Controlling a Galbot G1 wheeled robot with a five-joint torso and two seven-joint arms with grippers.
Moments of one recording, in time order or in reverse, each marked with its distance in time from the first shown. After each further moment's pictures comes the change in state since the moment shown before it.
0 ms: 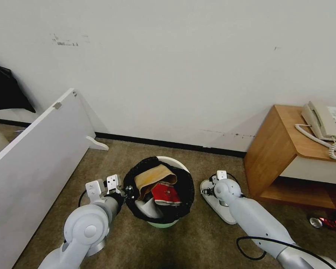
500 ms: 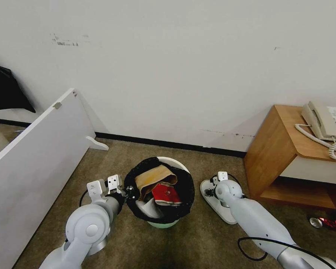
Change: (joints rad) left arm -0.003 -0.002 0.001 0.009 0.002 -0.001 0.002; right arm -0.002 0.012 -0.005 -0.021 -0.029 0.000 -0.043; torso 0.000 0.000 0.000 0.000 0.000
